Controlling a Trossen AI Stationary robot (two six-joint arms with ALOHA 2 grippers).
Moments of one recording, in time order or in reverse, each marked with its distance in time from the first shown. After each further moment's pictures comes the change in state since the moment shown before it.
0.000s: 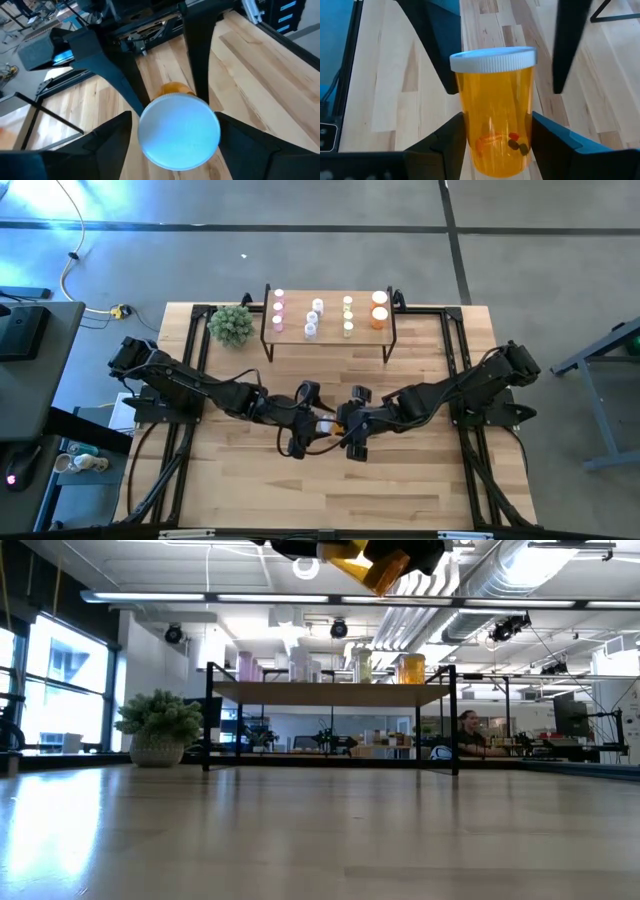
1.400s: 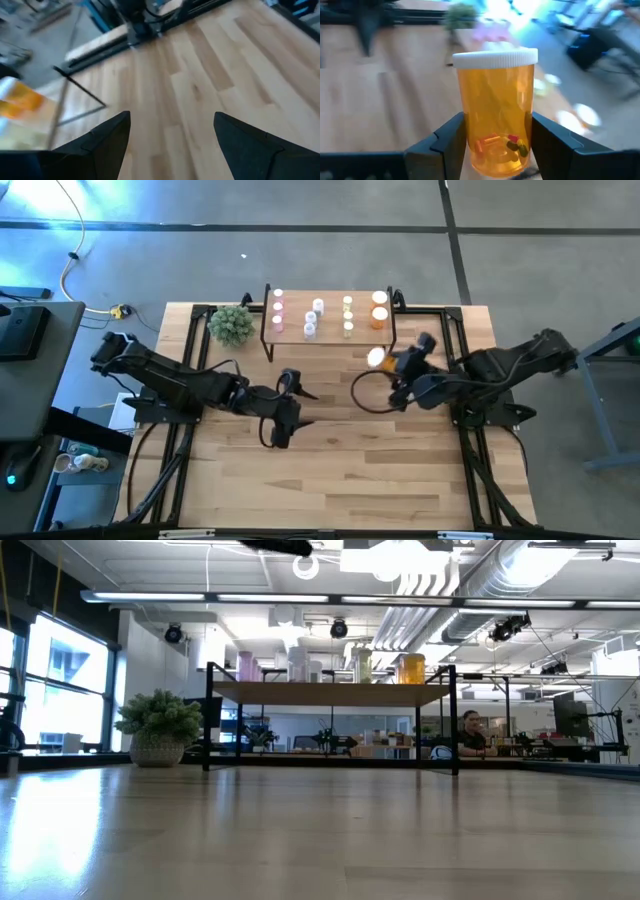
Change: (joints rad) left arm 0.005 -0.174 -0.027 -0.214 -0.088 -0.022; right arm 0.018 -0.398 0.000 -0.334 0.542 -0.023
